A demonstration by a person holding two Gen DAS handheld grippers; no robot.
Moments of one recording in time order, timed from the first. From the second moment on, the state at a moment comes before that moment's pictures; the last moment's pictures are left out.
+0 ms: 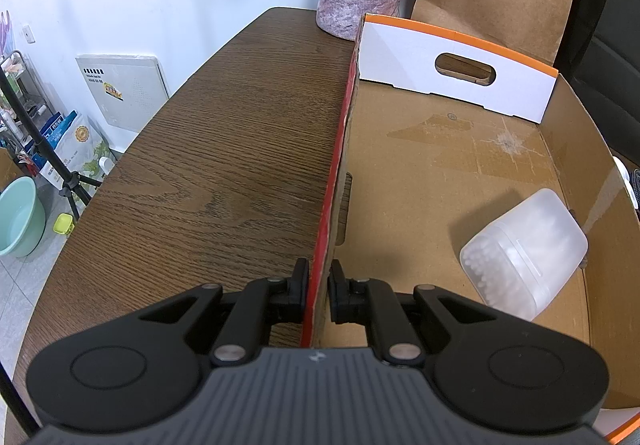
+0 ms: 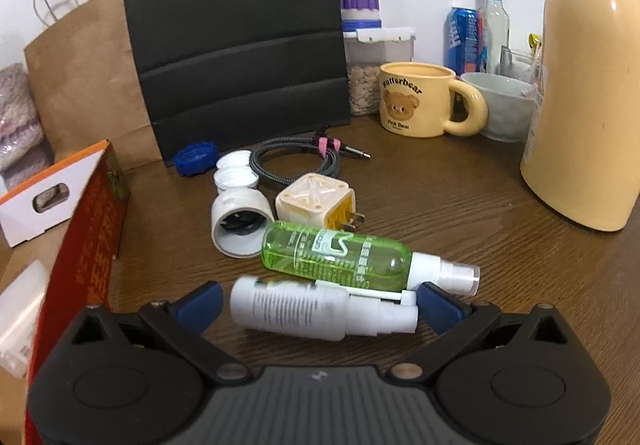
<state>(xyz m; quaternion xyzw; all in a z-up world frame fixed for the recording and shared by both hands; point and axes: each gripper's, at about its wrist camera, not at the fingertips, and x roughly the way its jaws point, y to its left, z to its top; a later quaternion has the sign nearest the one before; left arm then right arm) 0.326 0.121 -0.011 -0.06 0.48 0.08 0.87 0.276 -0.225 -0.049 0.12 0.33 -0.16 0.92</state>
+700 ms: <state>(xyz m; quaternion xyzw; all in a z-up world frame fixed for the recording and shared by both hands) 0.326 0.122 -0.010 -0.06 0.48 0.08 0.87 0.290 -0.227 -0.056 0.13 0.33 -0.19 0.92</state>
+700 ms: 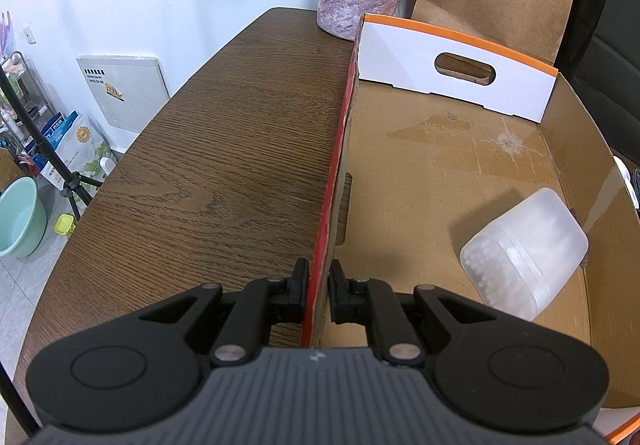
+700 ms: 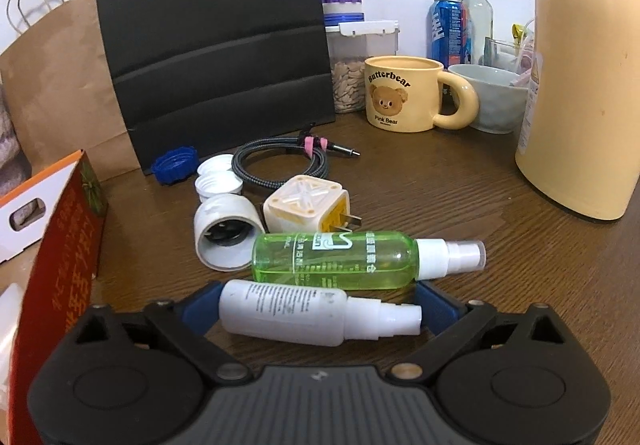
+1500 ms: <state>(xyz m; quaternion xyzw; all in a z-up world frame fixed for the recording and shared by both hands) 0.326 0.121 -0.010 -0.06 0.48 0.08 0.87 0.269 -0.221 -0.034 0.13 0.28 -0.16 0.94</state>
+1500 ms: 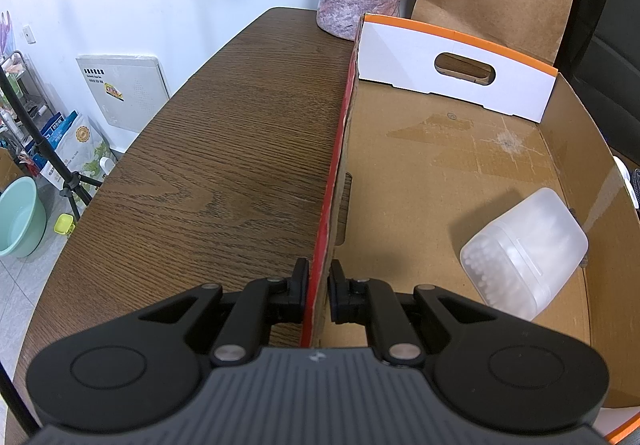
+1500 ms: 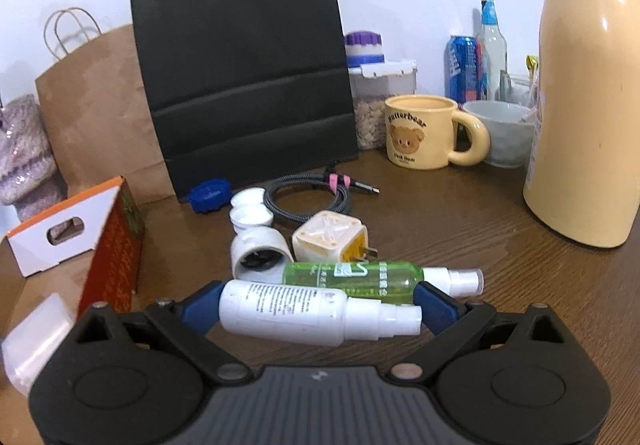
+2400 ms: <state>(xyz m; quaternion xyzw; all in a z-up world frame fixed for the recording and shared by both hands) 0.324 0.120 -0.011 -0.06 0.47 0.09 0.87 0.256 -0.177 0.009 0.07 0.21 -0.05 0.97</state>
